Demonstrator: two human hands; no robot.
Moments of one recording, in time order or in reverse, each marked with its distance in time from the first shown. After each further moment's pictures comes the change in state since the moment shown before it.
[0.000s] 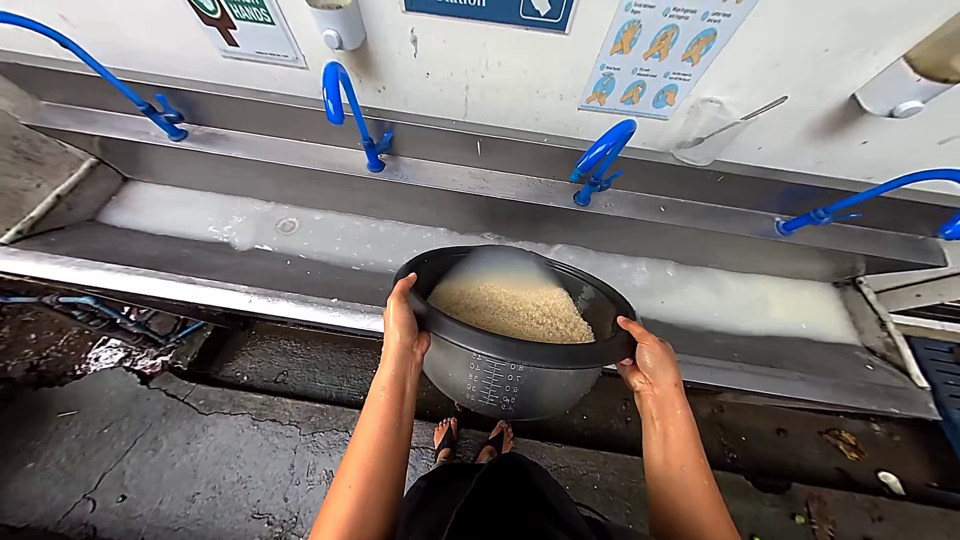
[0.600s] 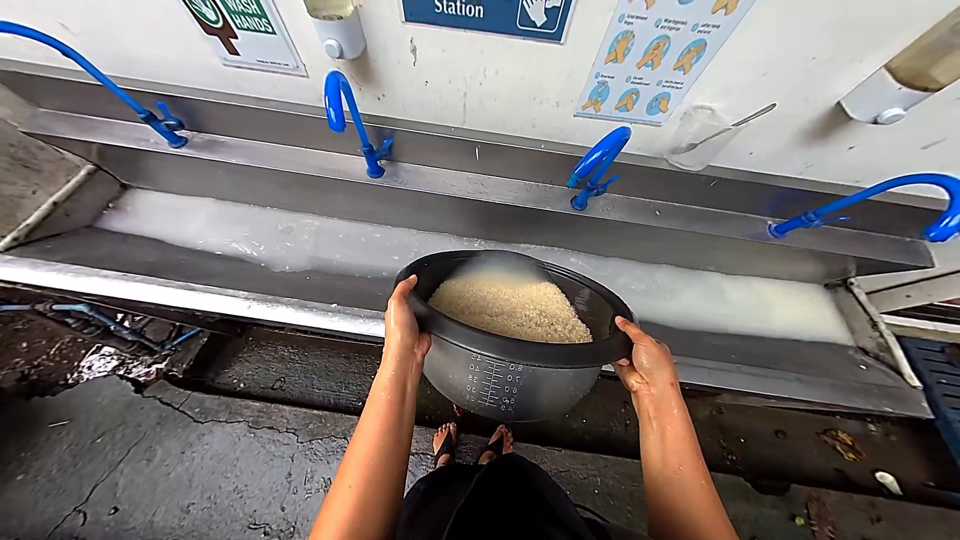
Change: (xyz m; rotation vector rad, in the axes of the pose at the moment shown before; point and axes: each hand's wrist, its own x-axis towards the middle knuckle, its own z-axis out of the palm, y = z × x) left_hand 0.003 0.003 0.001 -0.016 -0.022 -0.027; right_hand -0.001 0.000 0.005 0.021 0.014 0.004
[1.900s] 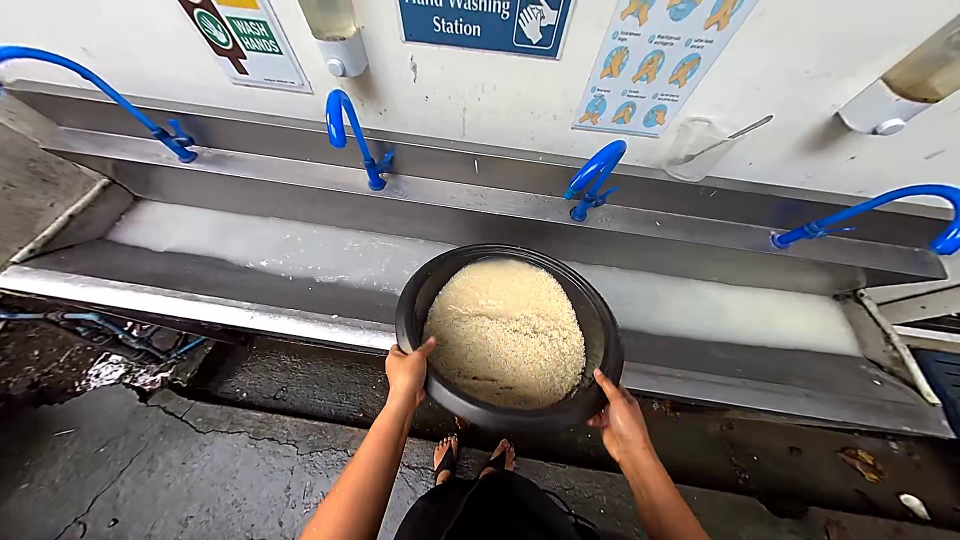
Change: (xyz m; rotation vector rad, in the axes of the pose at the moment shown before) left_hand 0.033 -0.067 -0.066 0.617 0.141 0.026; right_hand -0.001 0.067 -0.049 -0.228 -0.089 0.113
